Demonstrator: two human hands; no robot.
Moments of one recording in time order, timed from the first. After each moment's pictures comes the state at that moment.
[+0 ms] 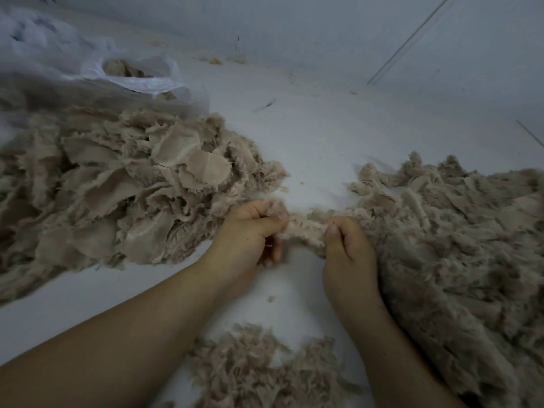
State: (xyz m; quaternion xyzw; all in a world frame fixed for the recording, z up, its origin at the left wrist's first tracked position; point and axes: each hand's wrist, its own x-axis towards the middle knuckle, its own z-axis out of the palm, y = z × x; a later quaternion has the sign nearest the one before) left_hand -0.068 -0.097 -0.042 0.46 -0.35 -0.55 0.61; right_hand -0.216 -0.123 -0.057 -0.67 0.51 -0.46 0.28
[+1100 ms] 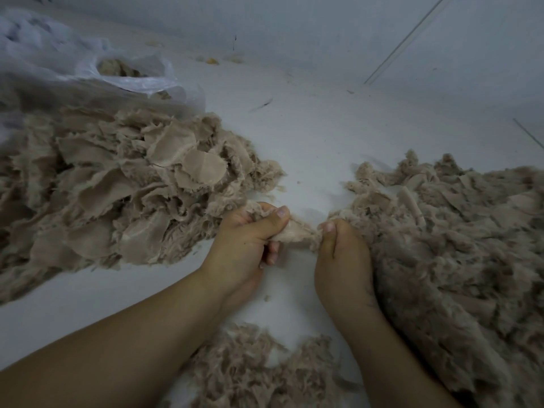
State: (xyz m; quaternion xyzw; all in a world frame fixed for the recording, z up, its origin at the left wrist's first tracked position) left_hand -0.082 -0.087 -0.037 0.41 -0.31 -0.55 0.66; right_hand -0.213 -0.119 -0.052 -0.71 0.56 -0.41 0.16
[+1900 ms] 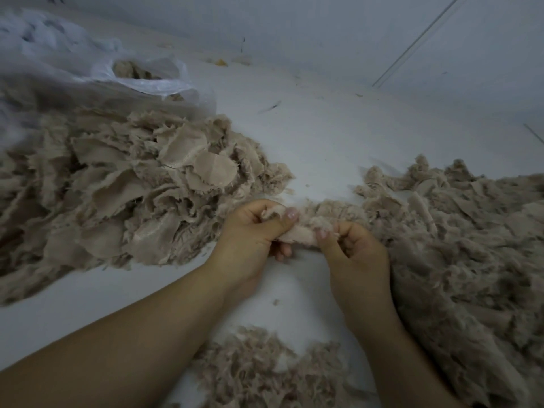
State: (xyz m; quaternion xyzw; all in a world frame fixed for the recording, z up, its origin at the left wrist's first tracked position) left_hand -0.069 -0.097 -0.044 0.41 -0.37 -0.51 0.66; right_hand -0.219 -0.118 -0.050 -0.60 0.46 -0.49 0.42
